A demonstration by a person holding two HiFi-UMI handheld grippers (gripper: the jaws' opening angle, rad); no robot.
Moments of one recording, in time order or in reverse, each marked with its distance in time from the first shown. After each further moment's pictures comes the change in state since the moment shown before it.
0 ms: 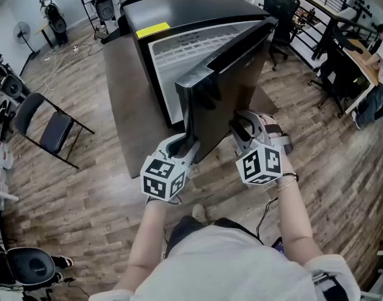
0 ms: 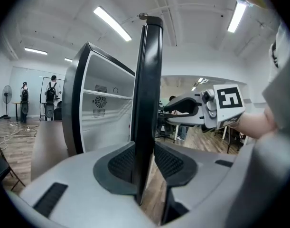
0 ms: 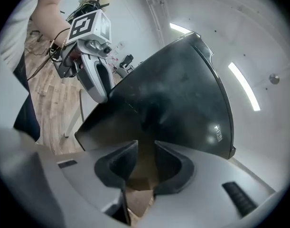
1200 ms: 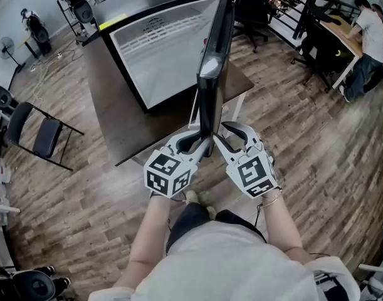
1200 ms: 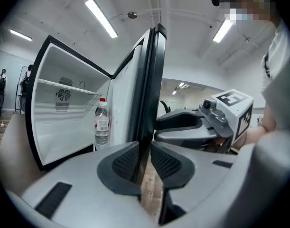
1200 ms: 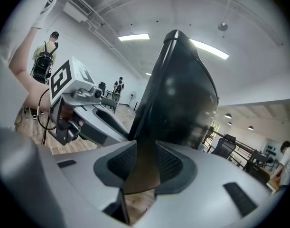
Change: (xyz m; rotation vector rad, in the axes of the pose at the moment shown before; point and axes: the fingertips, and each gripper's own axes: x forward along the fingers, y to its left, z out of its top) left arm 0.015 -0.161 -0.019 0.016 -0.009 -0.254; right arm -0.126 0.069 -0.026 0.603 -0.097 0.050
